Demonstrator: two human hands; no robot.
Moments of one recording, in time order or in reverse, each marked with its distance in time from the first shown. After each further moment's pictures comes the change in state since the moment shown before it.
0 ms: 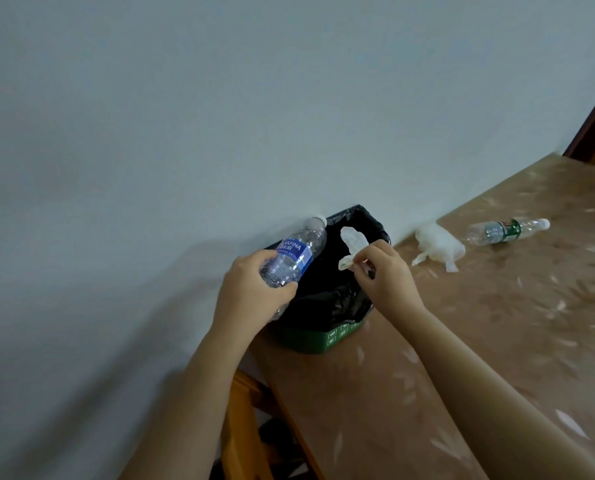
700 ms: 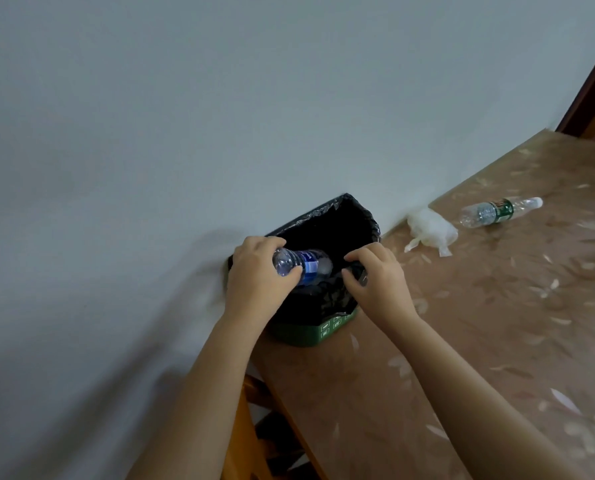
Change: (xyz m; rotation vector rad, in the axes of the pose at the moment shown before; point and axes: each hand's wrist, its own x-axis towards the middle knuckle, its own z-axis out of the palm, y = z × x) left_hand 0.013 0.013 0.029 0.147 0.006 0.124; right_hand -0.021 0.006 0.005 -0.059 0.042 0.017
